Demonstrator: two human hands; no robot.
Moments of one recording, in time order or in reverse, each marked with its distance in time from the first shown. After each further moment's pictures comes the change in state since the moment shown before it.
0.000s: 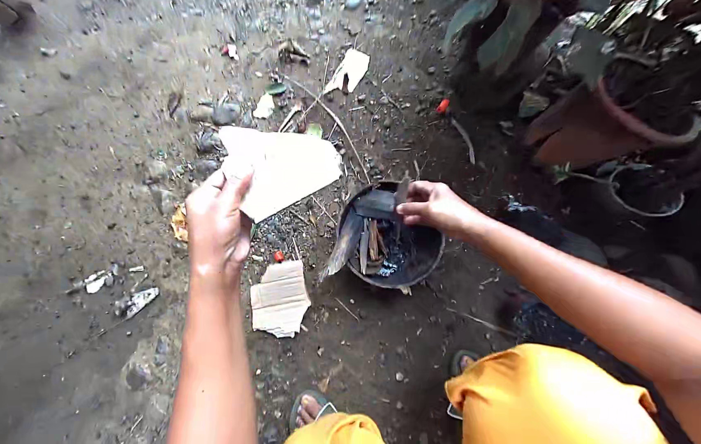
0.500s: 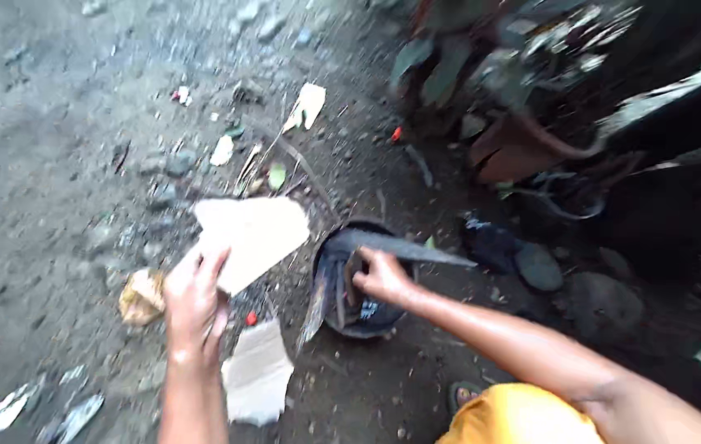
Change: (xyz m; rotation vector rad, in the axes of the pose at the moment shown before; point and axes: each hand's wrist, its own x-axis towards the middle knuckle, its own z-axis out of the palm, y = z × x) left_hand 0.032 -0.034 0.008 0.007 -0.043 -0.008; right_hand 0.008 0.029 0.043 -0.412 0.044 -0.026
